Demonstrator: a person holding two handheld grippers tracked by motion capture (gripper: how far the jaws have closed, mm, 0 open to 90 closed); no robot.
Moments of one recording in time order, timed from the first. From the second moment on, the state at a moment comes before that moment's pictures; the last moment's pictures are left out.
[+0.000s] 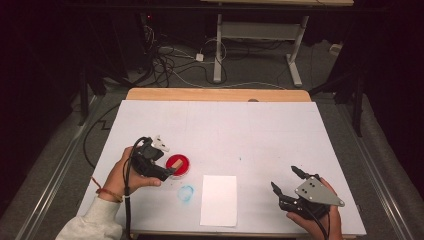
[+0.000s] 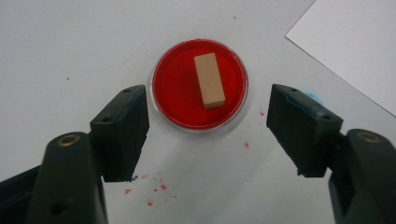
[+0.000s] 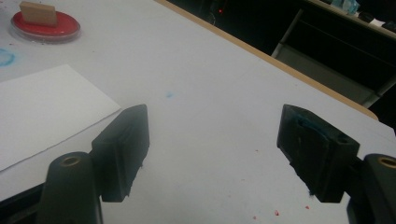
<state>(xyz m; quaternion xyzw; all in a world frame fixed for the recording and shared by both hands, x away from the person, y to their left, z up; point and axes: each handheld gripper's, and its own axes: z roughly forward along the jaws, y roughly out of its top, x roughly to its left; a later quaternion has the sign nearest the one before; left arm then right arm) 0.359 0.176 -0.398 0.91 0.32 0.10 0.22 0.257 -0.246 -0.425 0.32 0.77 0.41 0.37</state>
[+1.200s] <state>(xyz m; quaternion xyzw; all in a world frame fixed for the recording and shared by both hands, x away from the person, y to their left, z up) 0.393 0.144 -0.432 0.93 0.34 0.07 0.16 0.260 -0.242 -0.431 0.32 0.80 0.37 0.36</state>
